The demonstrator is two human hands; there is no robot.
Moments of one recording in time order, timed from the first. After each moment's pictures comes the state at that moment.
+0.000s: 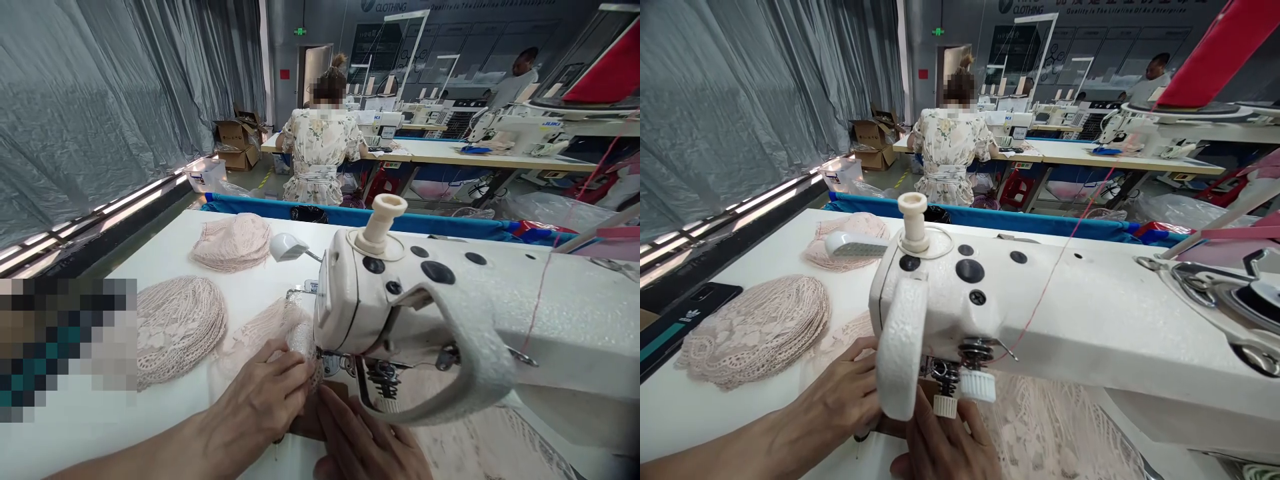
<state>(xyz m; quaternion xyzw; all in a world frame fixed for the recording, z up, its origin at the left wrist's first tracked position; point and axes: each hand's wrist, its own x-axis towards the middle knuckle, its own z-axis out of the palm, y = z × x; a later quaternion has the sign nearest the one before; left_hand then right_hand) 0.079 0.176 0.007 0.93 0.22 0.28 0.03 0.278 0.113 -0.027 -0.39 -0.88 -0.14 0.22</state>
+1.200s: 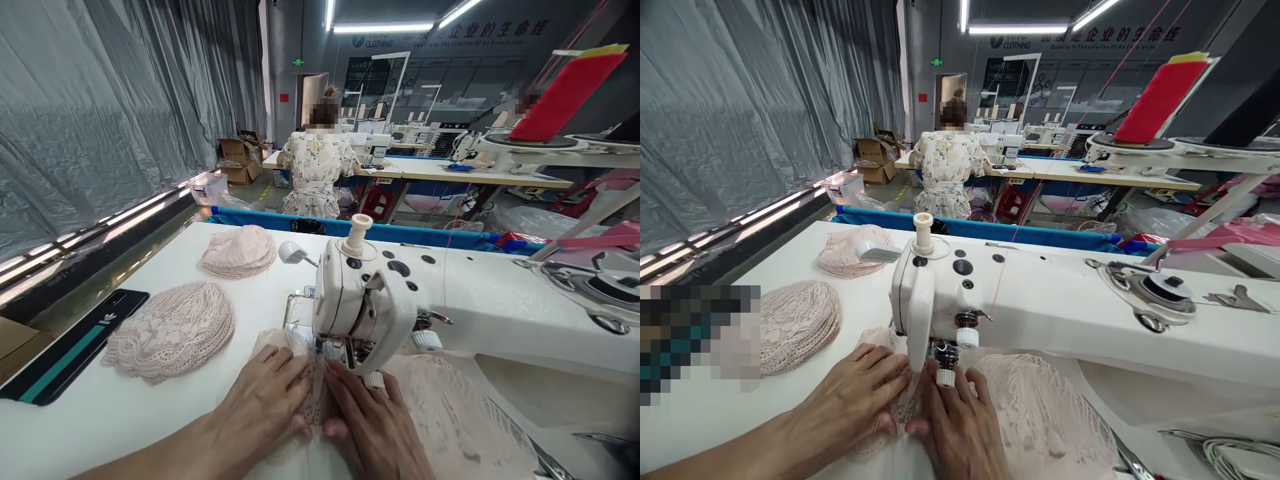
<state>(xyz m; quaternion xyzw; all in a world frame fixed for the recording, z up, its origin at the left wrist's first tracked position) 0.072 0.159 0.016 0.94 0.32 0.11 0.06 0.283 0.123 -0.013 -0.43 -0.86 -0.13 0.24</state>
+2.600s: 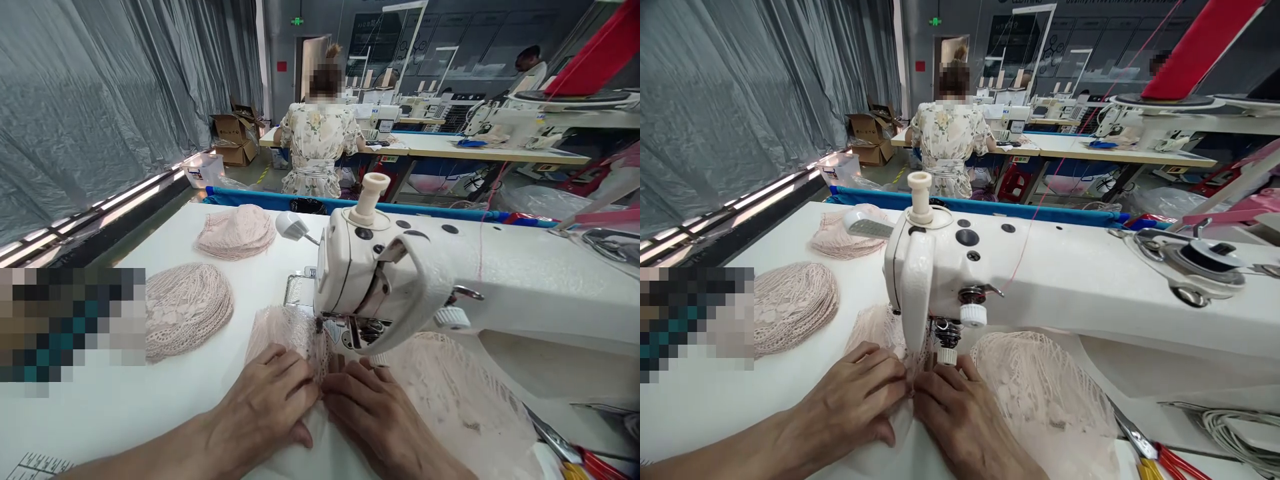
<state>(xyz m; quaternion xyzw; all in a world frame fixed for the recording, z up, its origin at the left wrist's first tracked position) 0.075 0.142 0.008 0.94 0.26 0.22 0.06 0.281 0.119 -0.004 -0.34 -0.89 0.07 0.28</state>
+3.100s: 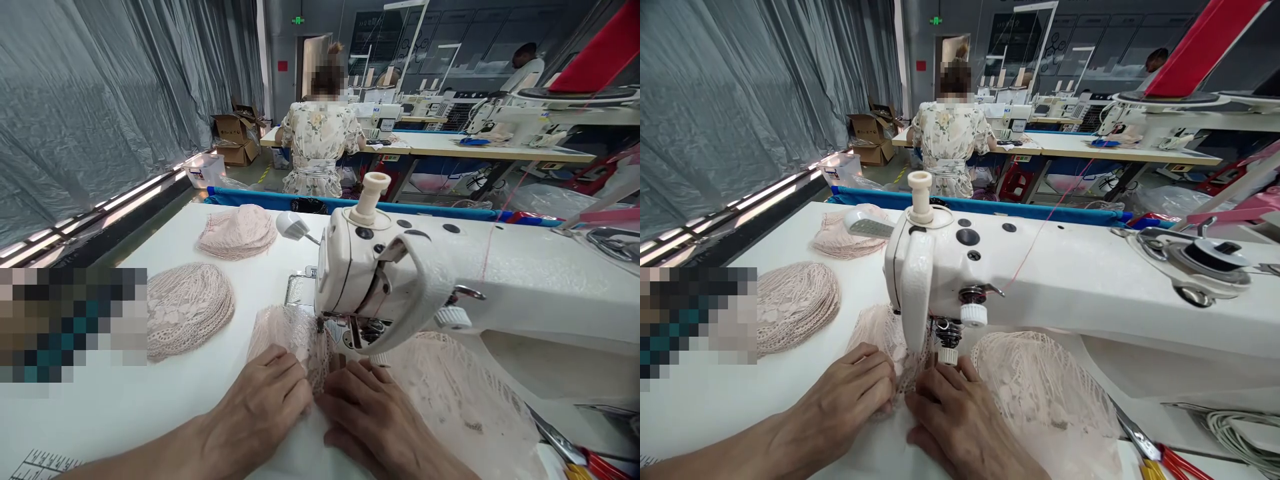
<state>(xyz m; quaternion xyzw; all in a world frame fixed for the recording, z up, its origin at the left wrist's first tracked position) 0.075 0.139 0.012 0.93 0.25 0.27 0.02 0.284 0.119 -0.002 -0.33 -0.90 0.12 0.25</state>
